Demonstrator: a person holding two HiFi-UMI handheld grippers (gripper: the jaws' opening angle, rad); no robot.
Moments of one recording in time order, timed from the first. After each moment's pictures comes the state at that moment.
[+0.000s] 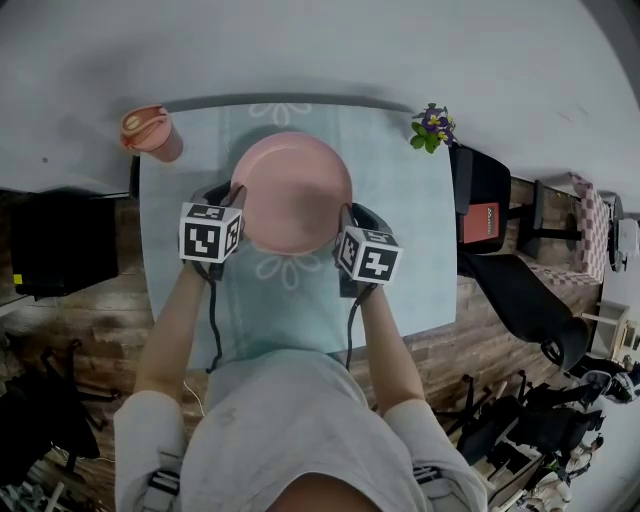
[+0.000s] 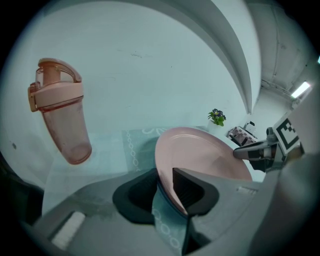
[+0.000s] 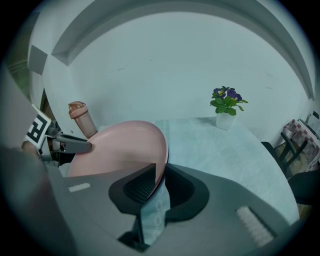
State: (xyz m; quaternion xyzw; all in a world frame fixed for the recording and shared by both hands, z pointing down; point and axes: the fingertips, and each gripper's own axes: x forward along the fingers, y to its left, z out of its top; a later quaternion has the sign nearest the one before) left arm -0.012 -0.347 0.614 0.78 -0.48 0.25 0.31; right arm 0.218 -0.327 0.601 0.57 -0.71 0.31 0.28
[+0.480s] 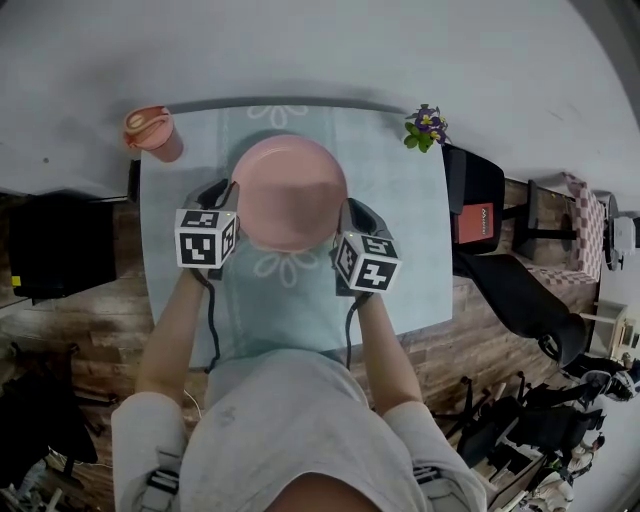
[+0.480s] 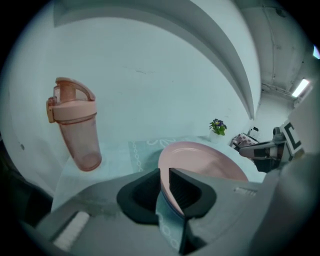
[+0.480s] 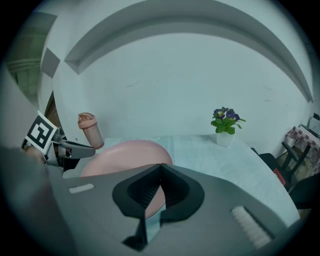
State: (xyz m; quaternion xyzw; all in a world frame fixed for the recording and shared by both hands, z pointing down) left arm -0.023 -0.345 0.588 0.78 -0.52 0.21 0.28; right arm 0.207 -0.327 0.559 0.58 -0.75 0.25 0.22
